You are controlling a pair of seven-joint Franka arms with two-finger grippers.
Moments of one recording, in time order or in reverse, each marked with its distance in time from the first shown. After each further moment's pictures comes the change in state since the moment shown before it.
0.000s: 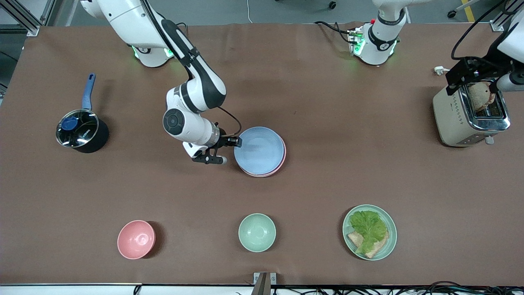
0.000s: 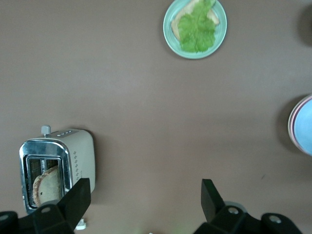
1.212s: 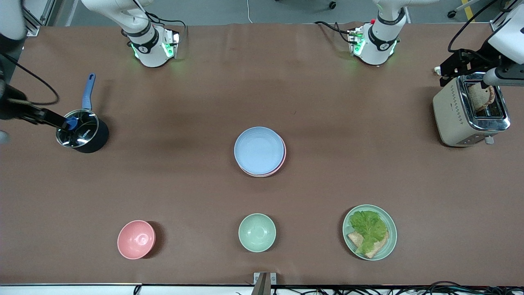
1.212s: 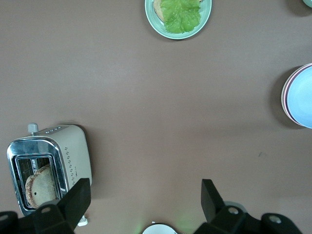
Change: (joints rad) left arm -0.106 -0.039 0.098 -0.071 -0.032 -0.002 0.056; right arm -0.452 -0.444 -0.231 0.302 -0.465 -0.807 -0.244
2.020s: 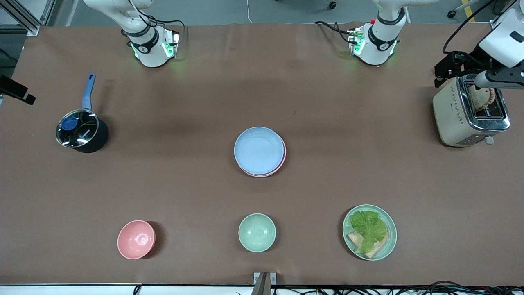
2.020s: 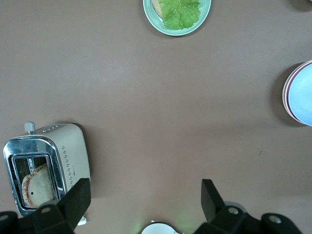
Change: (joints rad) left arm 0.002 -0.008 -0.003 -0.032 0.000 0.014 -0.004; right arm -0.085 -0.048 0.066 0.077 0.000 -0.104 -0.032
